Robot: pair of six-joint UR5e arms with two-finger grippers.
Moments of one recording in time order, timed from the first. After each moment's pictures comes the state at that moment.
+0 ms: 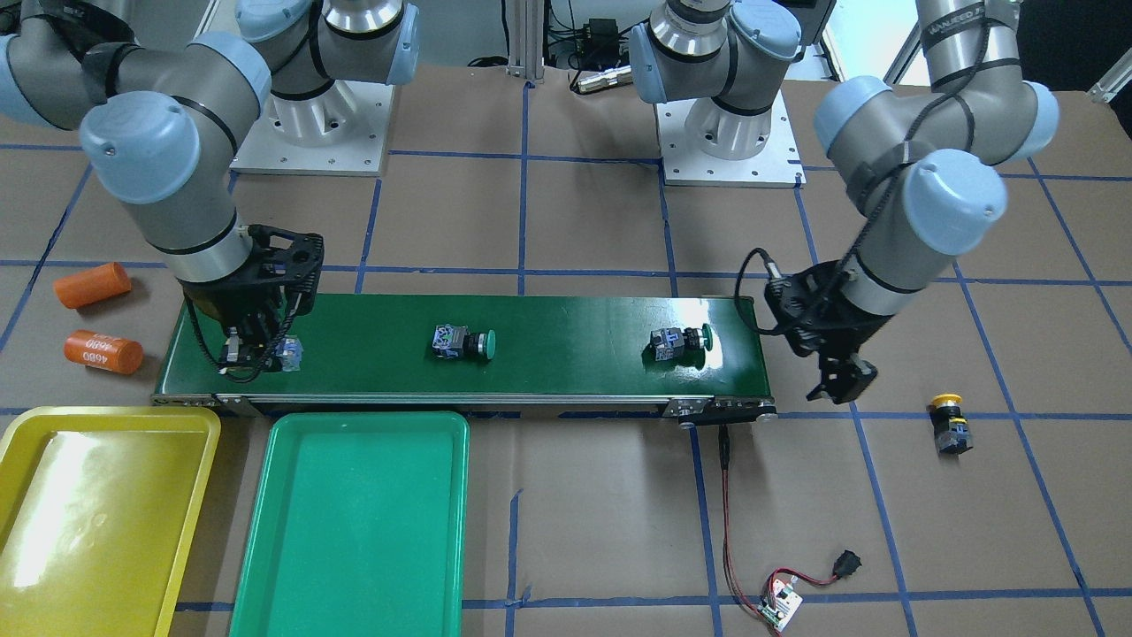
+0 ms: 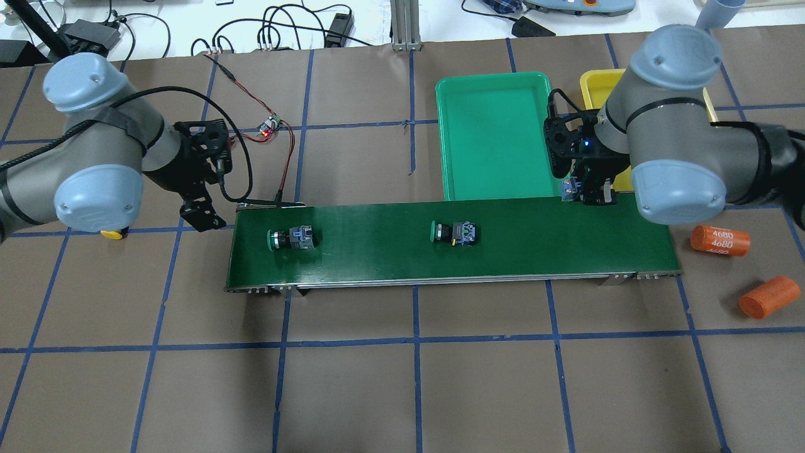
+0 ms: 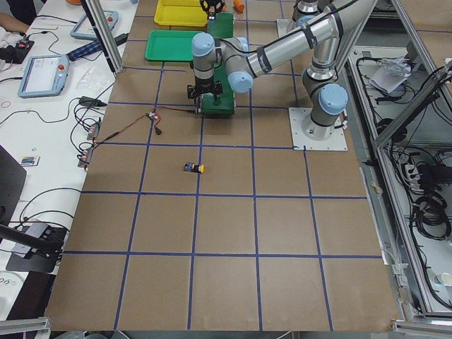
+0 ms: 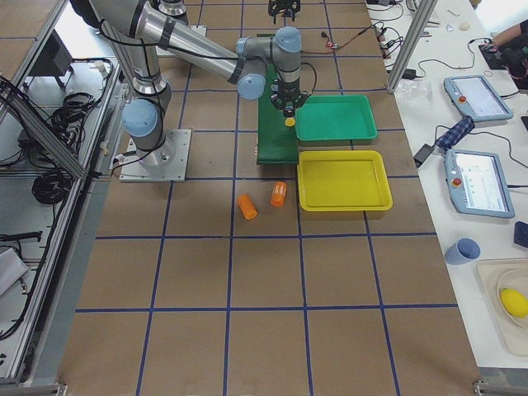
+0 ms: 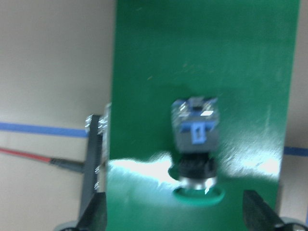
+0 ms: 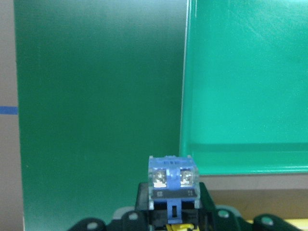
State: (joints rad) left arm -1.30 -1.76 -1.89 -1.05 1.50 1.52; right arm 1.47 -1.43 1.90 -2.13 -1.56 -1.71
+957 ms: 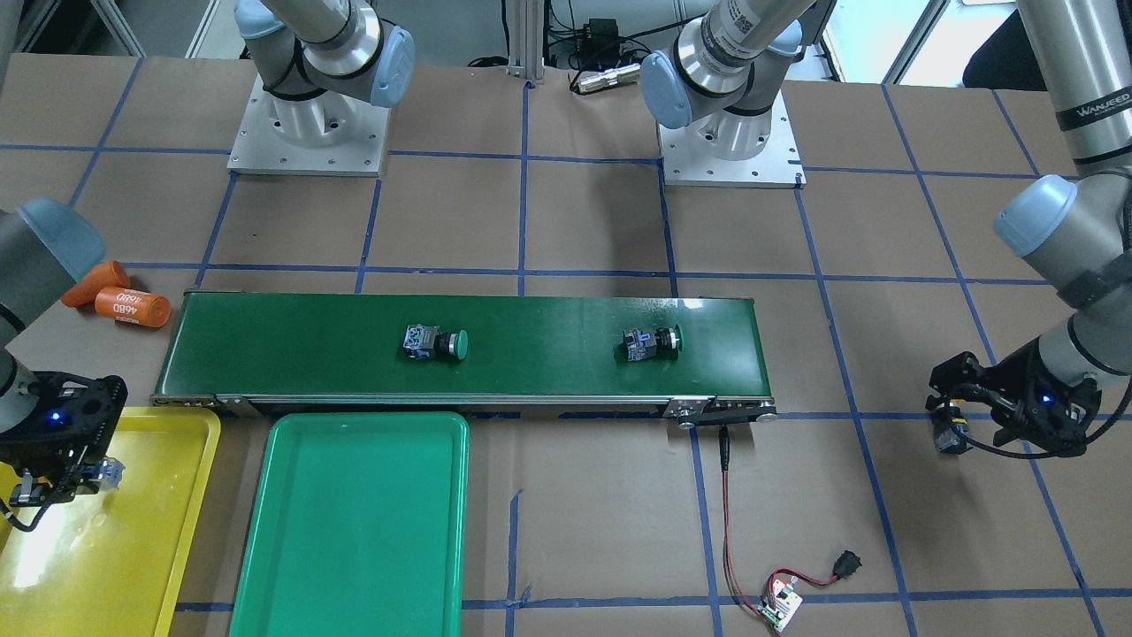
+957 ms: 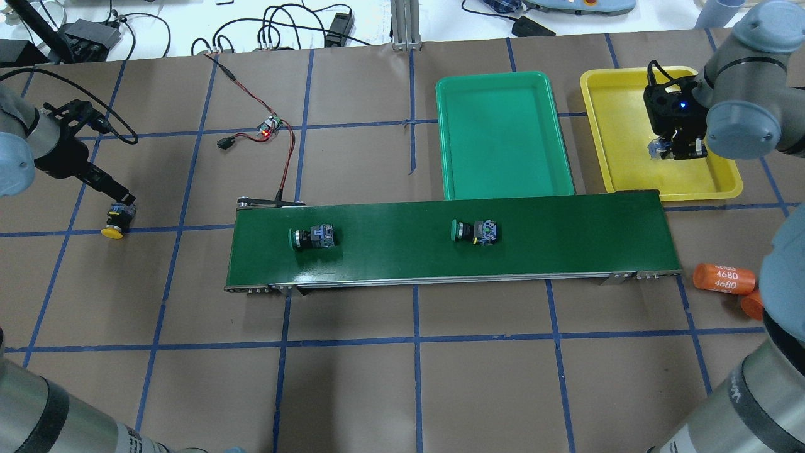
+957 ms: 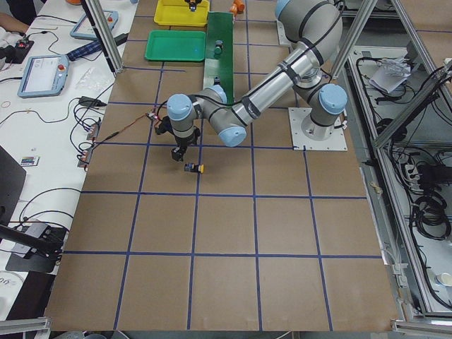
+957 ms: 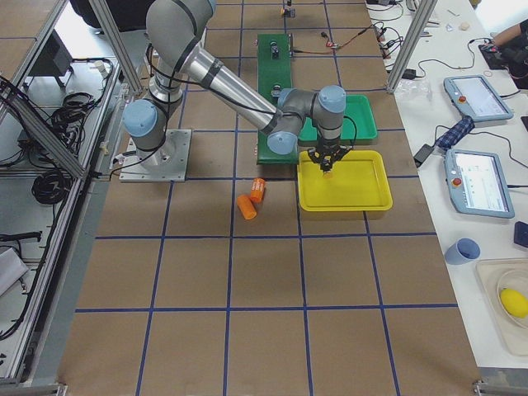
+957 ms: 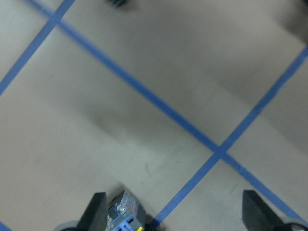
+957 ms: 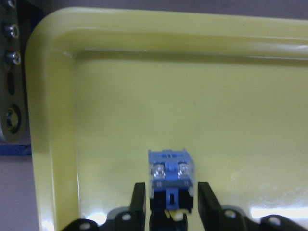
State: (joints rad) left arm -1.01 -2.02 -1.69 -1.04 1.51 1.07; right arm 1.19 -1.08 1.68 -2.30 -1.58 -2.00
